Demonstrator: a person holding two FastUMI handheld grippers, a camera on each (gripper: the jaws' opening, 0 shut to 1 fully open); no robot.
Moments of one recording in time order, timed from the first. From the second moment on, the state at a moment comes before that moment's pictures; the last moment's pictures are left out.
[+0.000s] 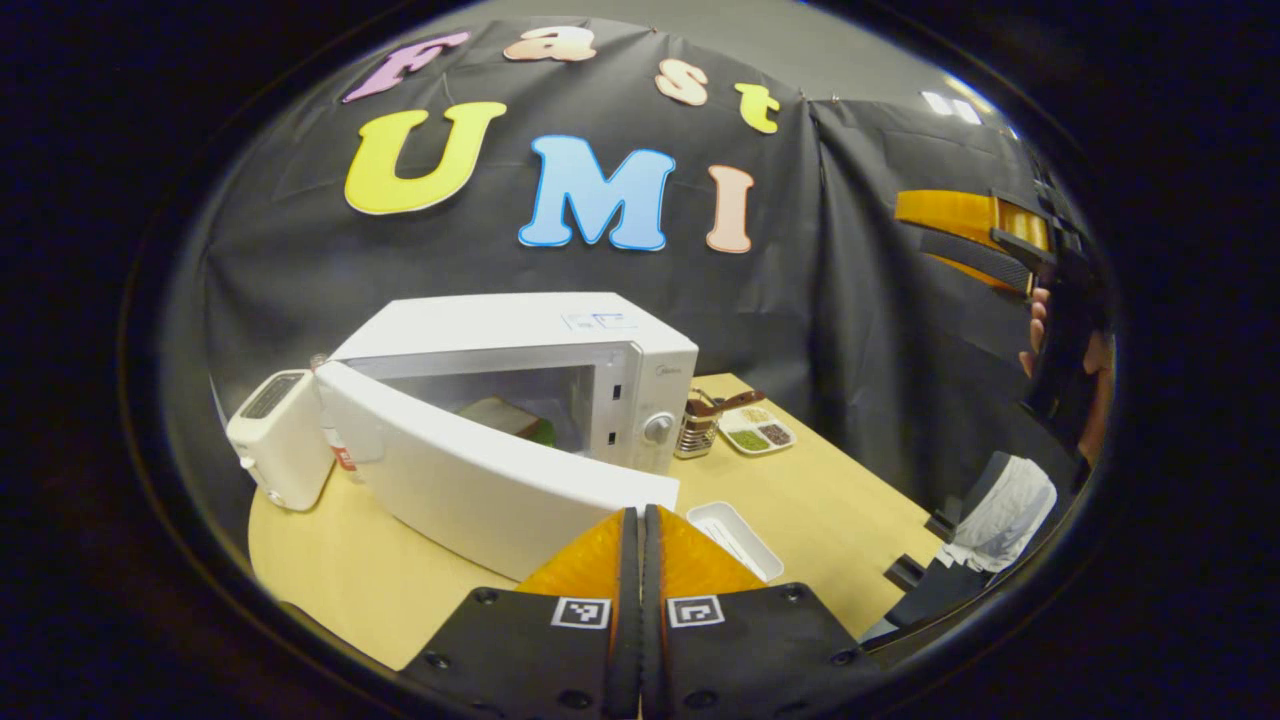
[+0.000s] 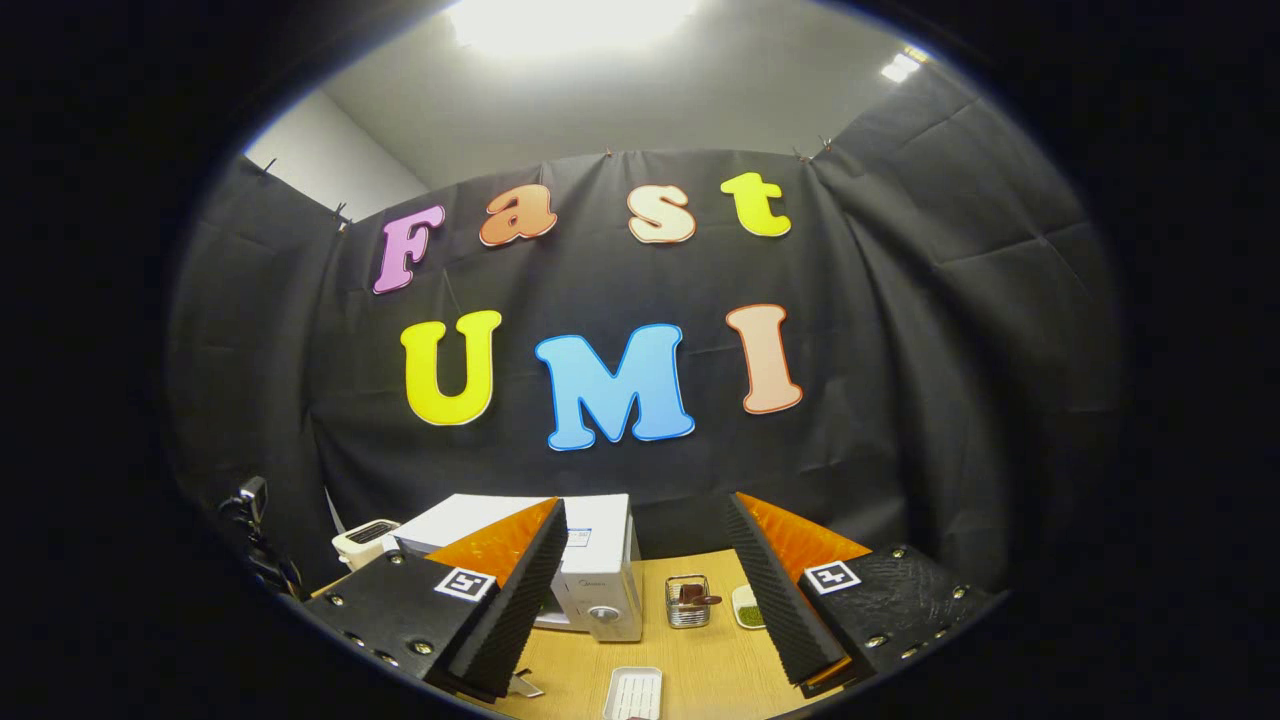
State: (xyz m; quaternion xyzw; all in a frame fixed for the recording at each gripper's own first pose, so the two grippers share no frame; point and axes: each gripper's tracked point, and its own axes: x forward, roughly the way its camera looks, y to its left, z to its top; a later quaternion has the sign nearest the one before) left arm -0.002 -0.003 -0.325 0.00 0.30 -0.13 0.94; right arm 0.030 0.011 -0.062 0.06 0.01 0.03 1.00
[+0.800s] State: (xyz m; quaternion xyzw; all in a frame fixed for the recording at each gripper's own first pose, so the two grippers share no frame) left arm 0.089 -0.023 -0.349 -0.03 0.32 -0.12 0.94; right arm 0.033 -0.032 -0.068 0.08 0.03 0.01 1.00
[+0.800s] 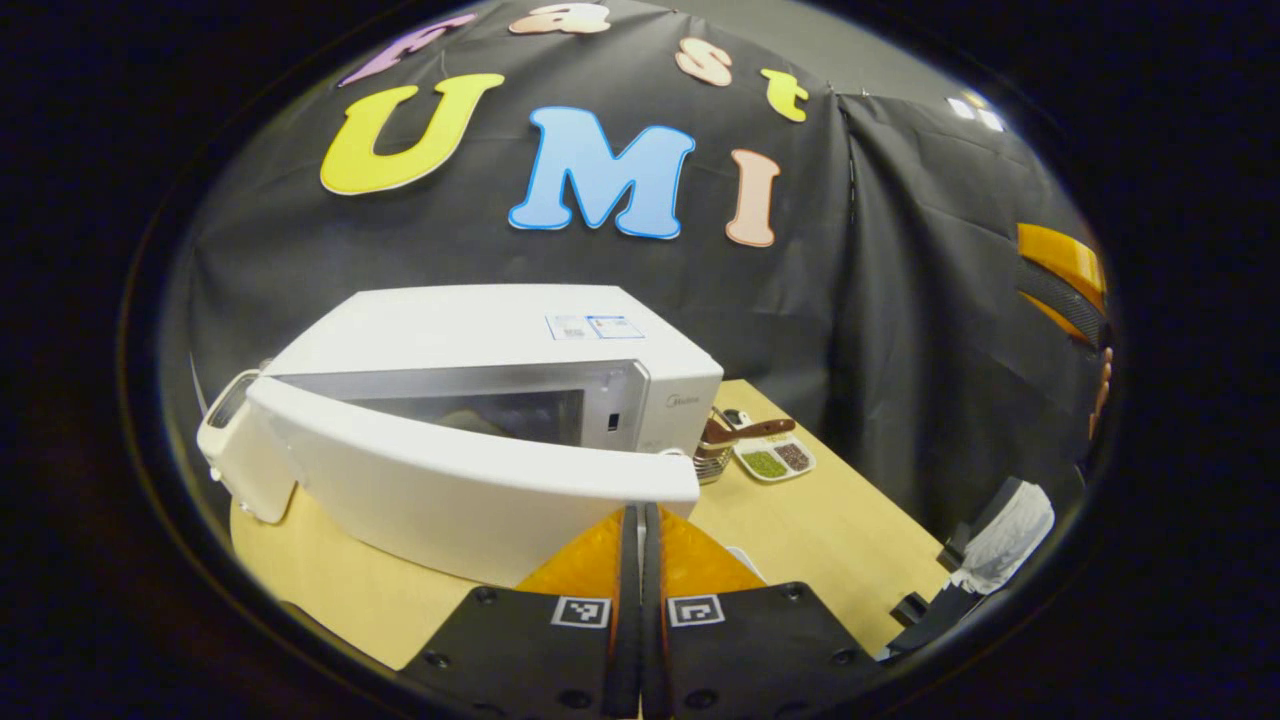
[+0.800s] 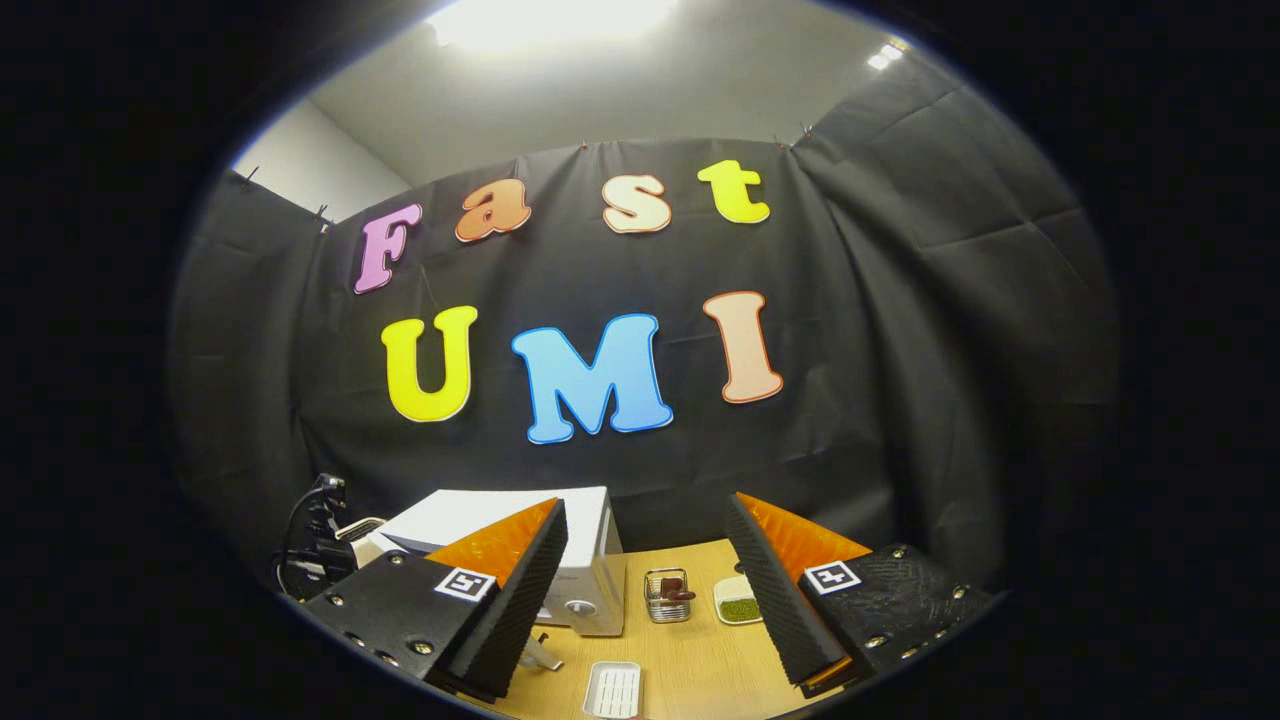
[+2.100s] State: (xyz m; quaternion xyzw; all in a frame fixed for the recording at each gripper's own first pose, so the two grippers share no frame) left arm 0.187 -0.027 -0.367 -0.01 0.31 -0.05 0.95; right arm 0.074 -0.069 -0.108 0.10 0.07 -0.01 0.99
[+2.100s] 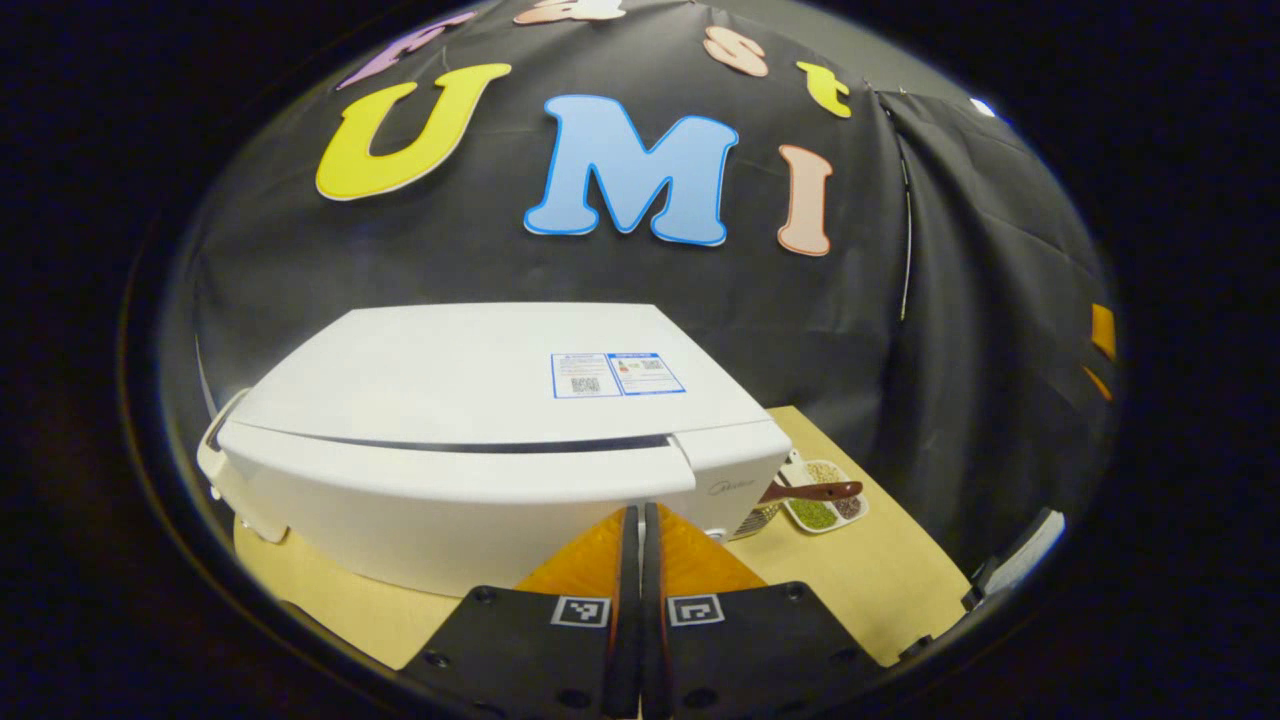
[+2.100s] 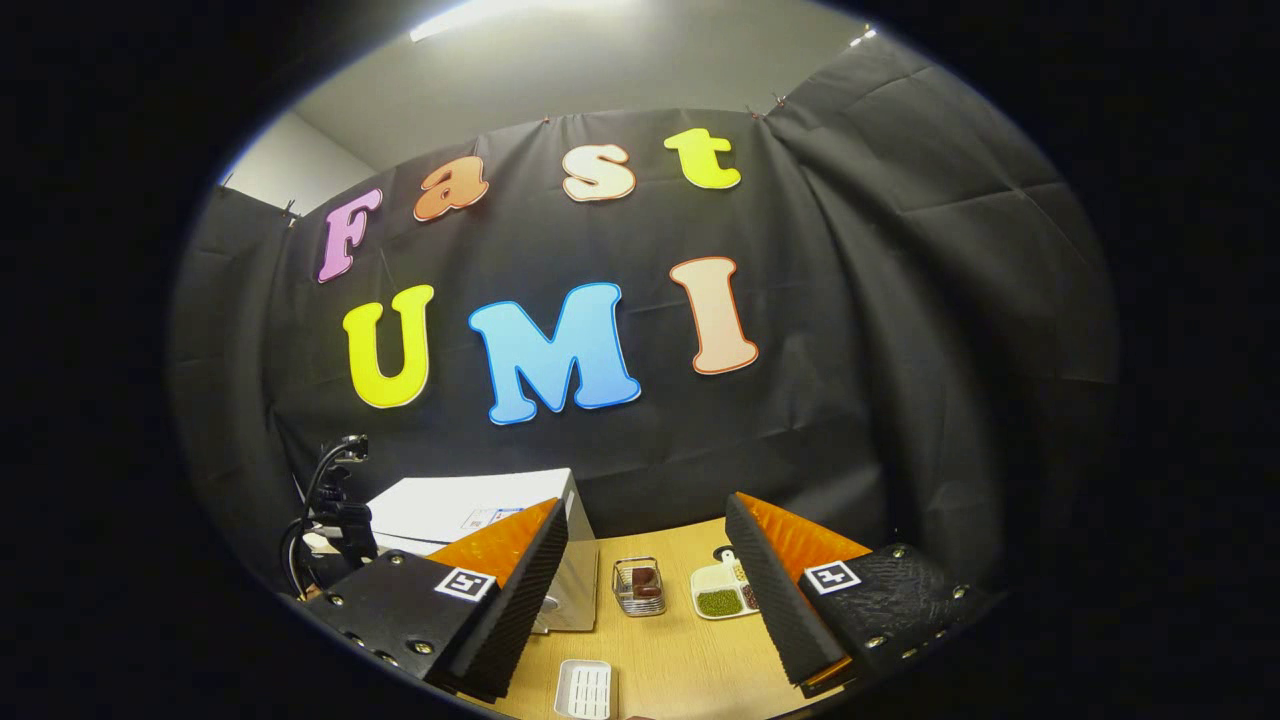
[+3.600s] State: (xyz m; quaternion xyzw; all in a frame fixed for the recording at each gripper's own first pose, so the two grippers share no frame) left arm 0.059 0.043 -0.013 0.03 0.02 0.04 1.00; right arm 0.057 0.002 -0.010 0.05 0.01 0.04 1.00
